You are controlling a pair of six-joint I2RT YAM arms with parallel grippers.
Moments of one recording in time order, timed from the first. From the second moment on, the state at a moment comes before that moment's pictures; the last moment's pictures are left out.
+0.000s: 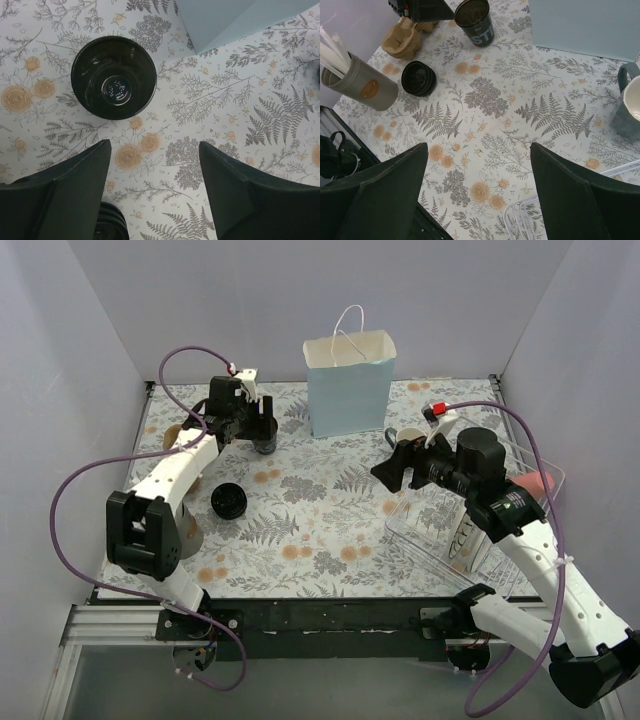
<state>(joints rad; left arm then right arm) -0.26 1.61 1.35 -0.40 0.11 -0.15 0.49 0.90 1.02 -0.42 -0.30 0.28</state>
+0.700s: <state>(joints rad) -0.26 1.89 1.49 -0.39 0.07 -0.03 0.49 0.95 1.02 -0.46 -0.30 0.28</state>
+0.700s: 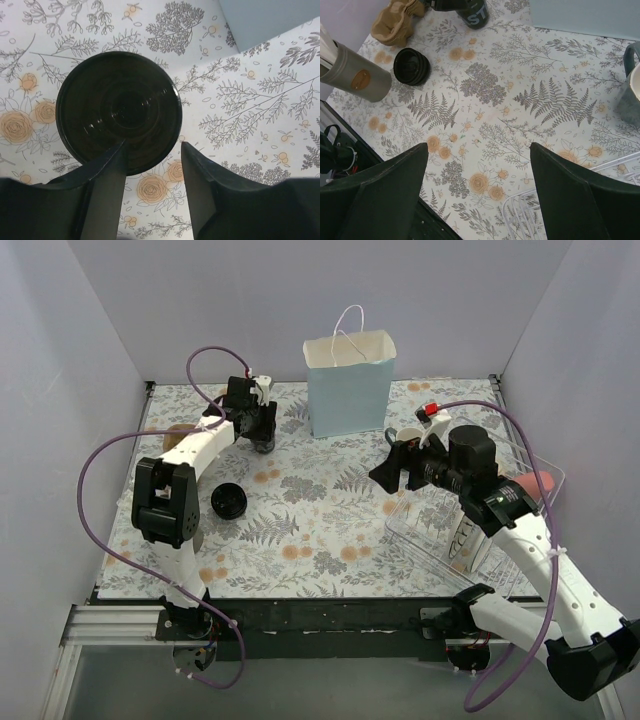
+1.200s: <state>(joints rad) -0.29 1.96 1.58 -0.40 0.04 0.02 0.49 0.98 1.02 -0.47 -0.30 0.26</state>
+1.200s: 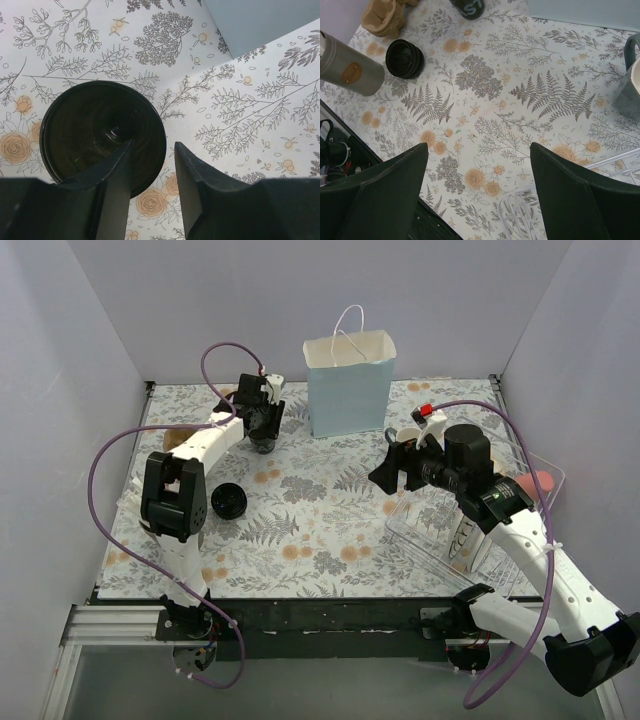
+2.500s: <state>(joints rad) -0.32 1.98 1.62 -0.45 -0.02 0.05 0.49 0.99 1.02 -0.48 -0.30 0.25</state>
